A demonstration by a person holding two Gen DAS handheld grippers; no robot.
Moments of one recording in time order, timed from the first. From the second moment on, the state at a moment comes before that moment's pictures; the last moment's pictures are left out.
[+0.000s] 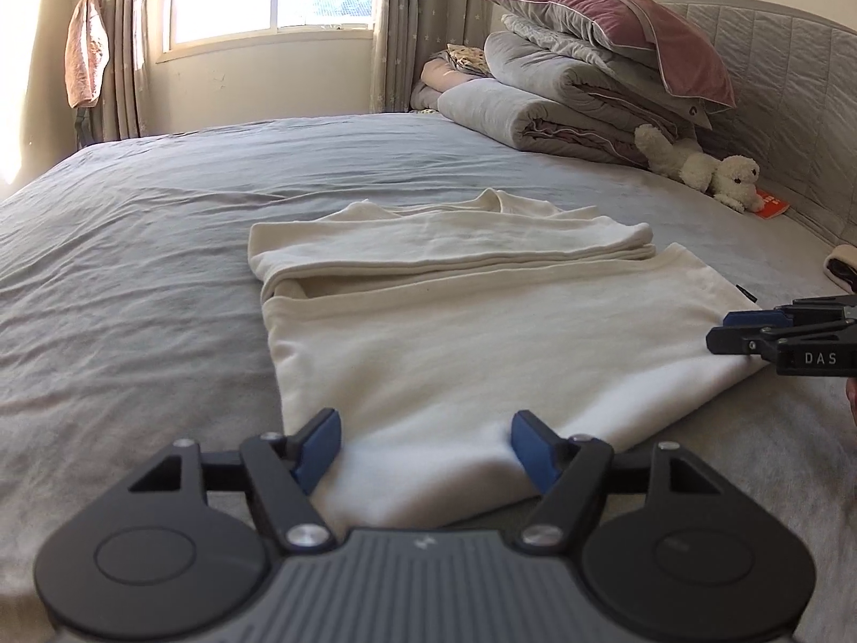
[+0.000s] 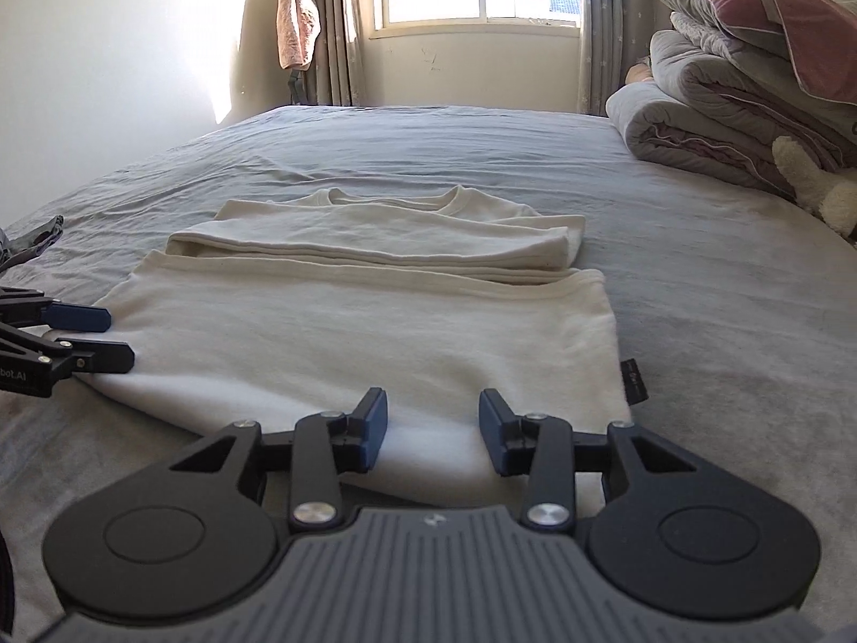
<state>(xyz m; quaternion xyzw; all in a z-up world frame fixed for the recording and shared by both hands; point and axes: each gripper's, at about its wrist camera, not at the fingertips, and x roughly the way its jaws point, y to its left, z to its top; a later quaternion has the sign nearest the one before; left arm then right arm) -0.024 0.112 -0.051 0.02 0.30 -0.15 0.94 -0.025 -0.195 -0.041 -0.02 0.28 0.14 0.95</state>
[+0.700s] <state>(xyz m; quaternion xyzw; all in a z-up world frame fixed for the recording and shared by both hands) 0.031 0.098 -0.033 -0.01 0.30 -0.13 0.95 0.033 -0.165 -0.026 -0.02 0.26 0.12 0.96</state>
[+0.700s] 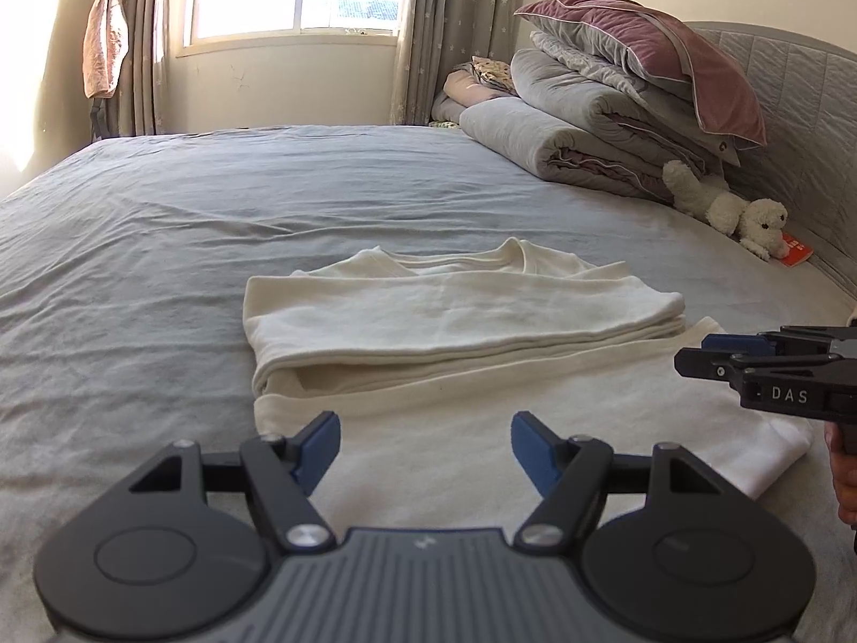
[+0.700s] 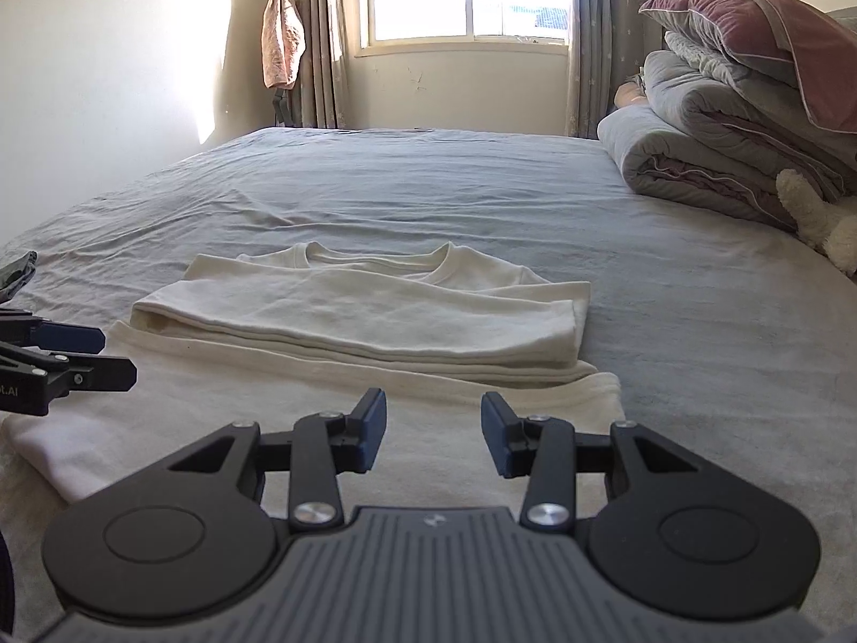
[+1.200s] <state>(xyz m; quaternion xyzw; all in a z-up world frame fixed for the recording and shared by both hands) 0.036 0.112 -0.049 0.01 0.30 -0.11 0.95 0.048 -0.175 -0.042 -0.04 0.27 0.09 0.96</state>
